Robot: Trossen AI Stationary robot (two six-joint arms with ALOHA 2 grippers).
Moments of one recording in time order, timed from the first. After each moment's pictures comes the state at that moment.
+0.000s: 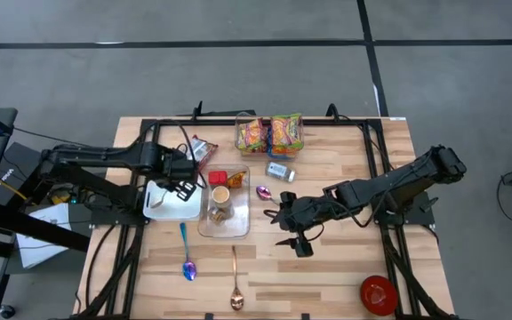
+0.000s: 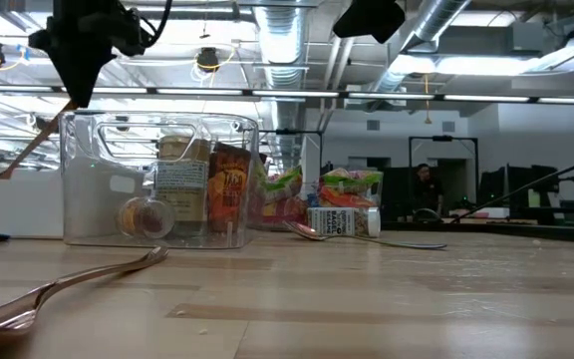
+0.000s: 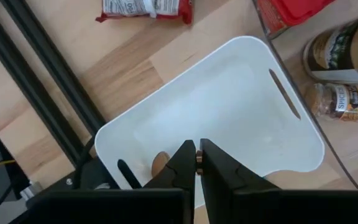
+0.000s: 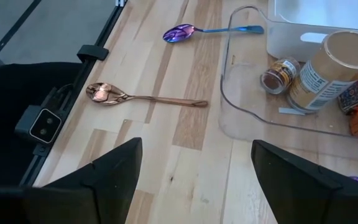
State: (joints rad) left arm 0.02 1.23 1.14 -1.49 -0.25 -0.96; right arm 0.32 1.52 1.19 -0.40 0.02 0.10
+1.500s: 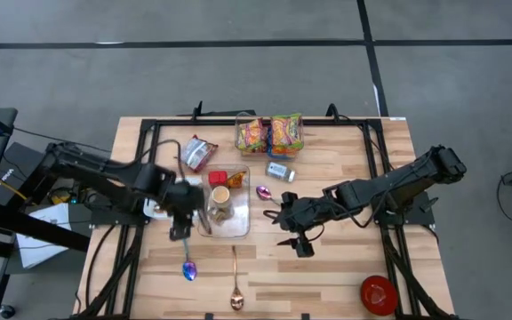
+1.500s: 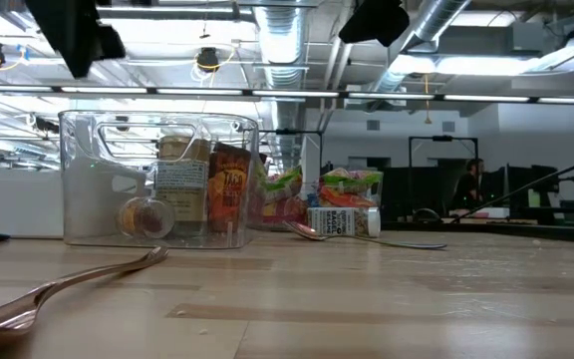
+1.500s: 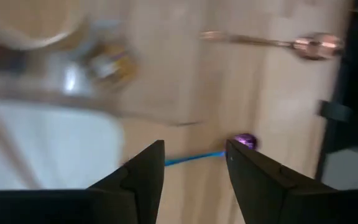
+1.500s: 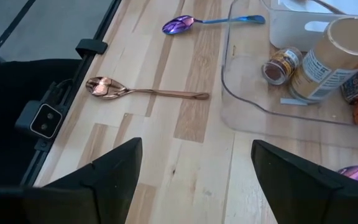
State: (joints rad) left arm -0.27 1.23 1.10 -1.09 0.08 -0.44; right arm 0.33 1.52 1.19 -0.42 0.02 0.12
